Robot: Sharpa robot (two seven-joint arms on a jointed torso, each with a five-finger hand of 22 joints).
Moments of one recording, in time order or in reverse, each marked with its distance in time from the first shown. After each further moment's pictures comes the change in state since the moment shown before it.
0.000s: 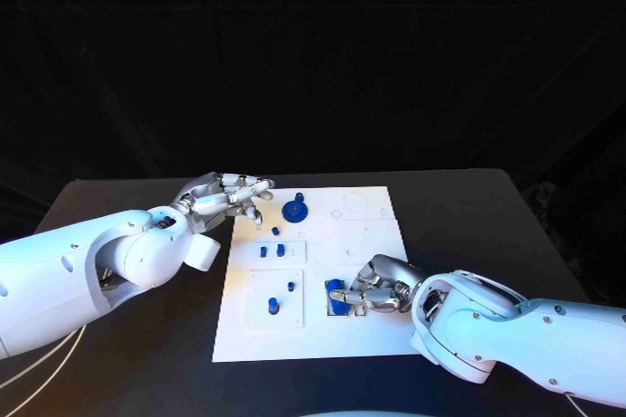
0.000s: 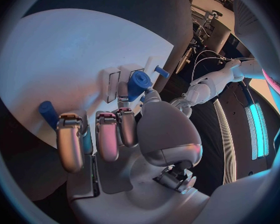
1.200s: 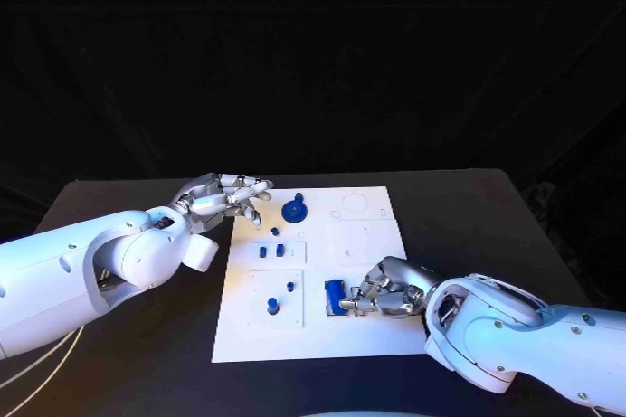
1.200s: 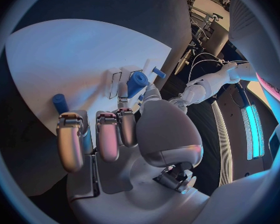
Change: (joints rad) left arm 0.000 -0.004 0.000 -0.002 0.000 0.003 -0.005; left_hand 0.009 0.009 -0.006 0.000 0.000 0.000 0.000 0.000 -0.001 -0.004 0.004 0.004 0.001 0.000 0.000 0.000 -0.001 0.000 0.000 0.000 -0.004 -0.001; right arm -0.001 -0.077 0.000 0.065 -0.034 0.004 0.020; right_hand 0.065 0.017 -0.015 -0.020 -0.075 -0.029 0.004 0.031 0.043 0.003 -0.008 -0.007 0.003 0.000 -0.007 0.000 0.000 0.000 0.001 -0.001 -0.005 0.000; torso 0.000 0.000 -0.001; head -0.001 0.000
